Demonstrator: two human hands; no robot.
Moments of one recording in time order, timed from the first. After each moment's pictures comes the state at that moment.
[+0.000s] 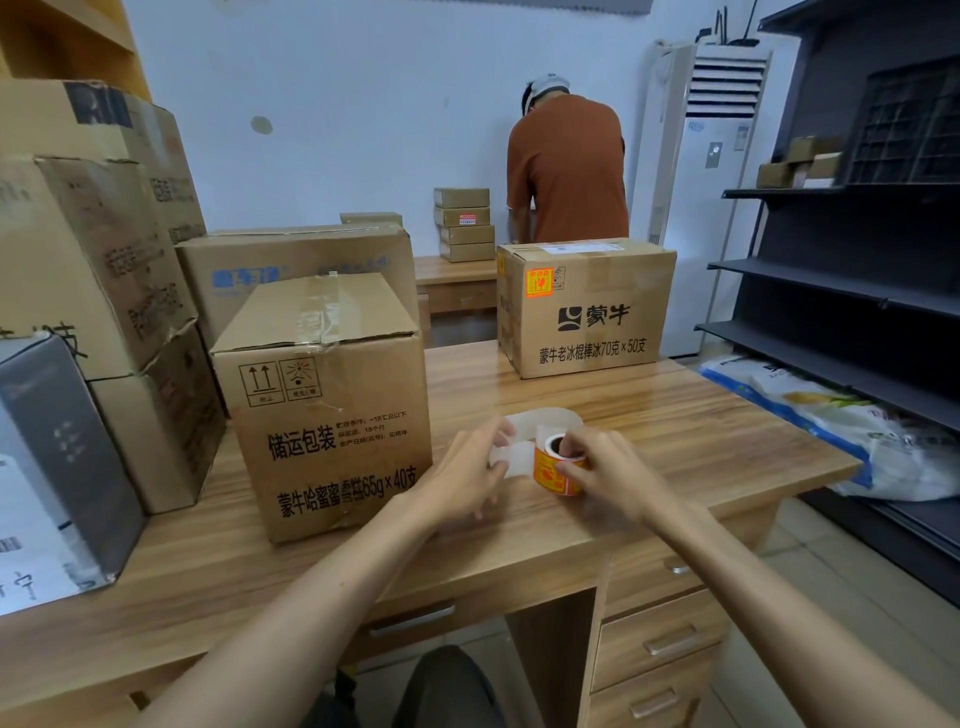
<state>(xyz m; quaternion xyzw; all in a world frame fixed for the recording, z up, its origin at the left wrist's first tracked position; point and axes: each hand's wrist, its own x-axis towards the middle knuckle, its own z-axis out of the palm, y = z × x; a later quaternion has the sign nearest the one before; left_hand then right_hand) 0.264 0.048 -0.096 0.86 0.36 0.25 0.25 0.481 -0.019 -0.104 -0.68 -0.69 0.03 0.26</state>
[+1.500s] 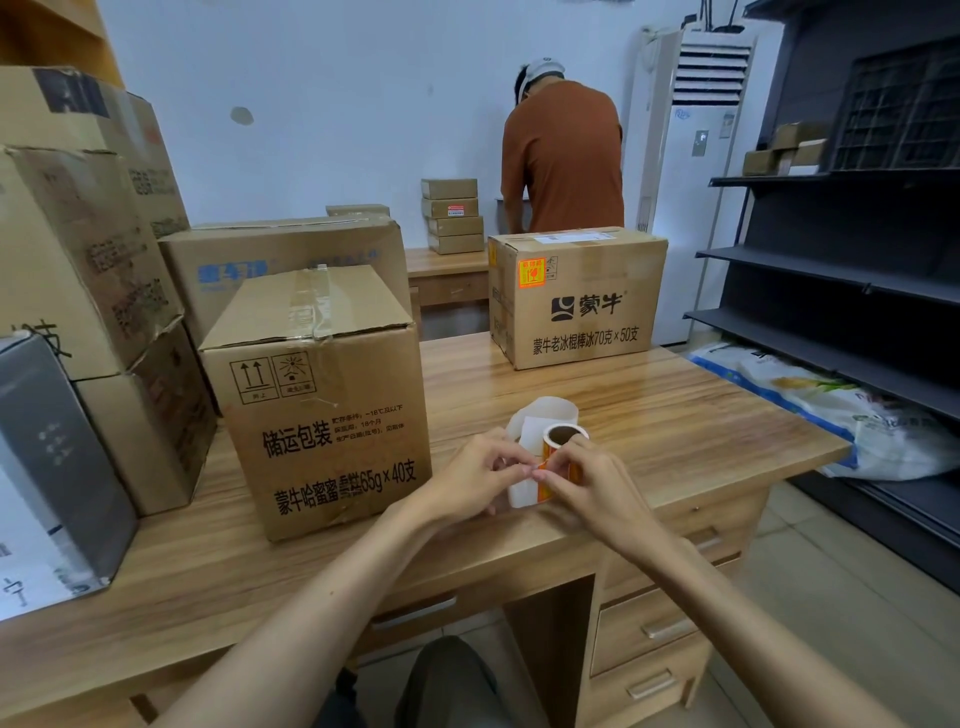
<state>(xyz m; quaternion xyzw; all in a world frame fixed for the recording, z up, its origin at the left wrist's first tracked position) 0.264 0.032 -0.096 0.84 0.27 0.26 0.39 0.445 -0.048 -0.125 -0.61 -0.68 0.02 0.41</state>
